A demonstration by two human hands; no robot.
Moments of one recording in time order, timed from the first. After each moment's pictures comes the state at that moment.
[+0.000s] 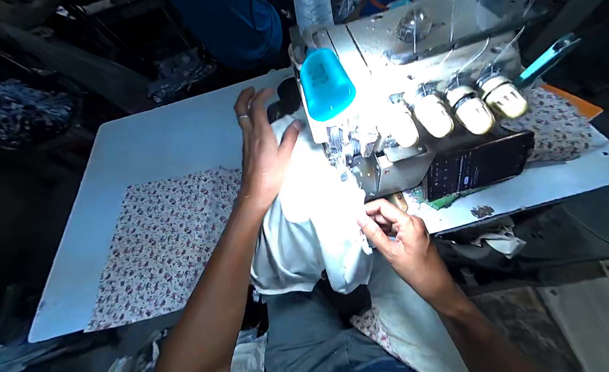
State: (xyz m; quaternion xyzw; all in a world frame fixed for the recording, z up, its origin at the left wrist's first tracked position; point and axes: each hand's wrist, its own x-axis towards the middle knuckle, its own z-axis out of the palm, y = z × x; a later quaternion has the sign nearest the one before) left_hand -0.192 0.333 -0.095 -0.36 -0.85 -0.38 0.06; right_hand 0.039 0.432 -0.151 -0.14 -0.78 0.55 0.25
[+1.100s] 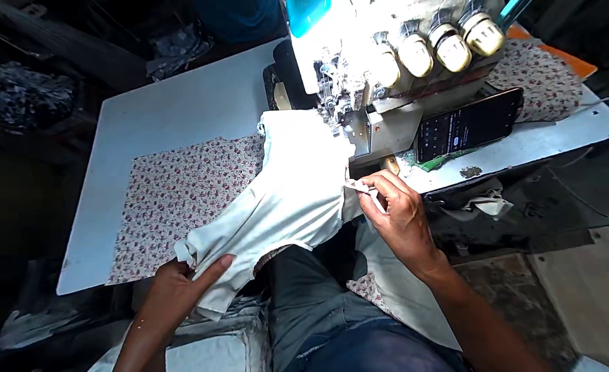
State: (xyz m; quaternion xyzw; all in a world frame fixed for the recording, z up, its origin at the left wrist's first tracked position) left_hand -0.049 0.109 -0.097 -0.13 -0.92 -0.36 -0.10; right_hand 0.061 0.420 -0.164 -0.14 -0.87 0.35 0.32
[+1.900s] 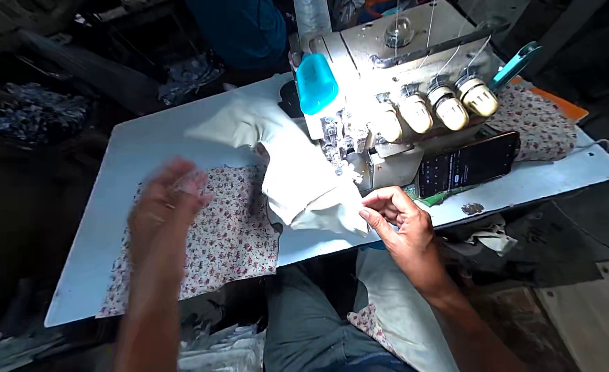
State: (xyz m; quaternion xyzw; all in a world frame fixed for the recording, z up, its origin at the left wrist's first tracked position) left_hand -0.136 0.187 -0.065 -0.21 -0.82 -0.53 -0.04; right_hand 0.043 0.436 -0.151 -0.14 -0.77 0.54 0.32
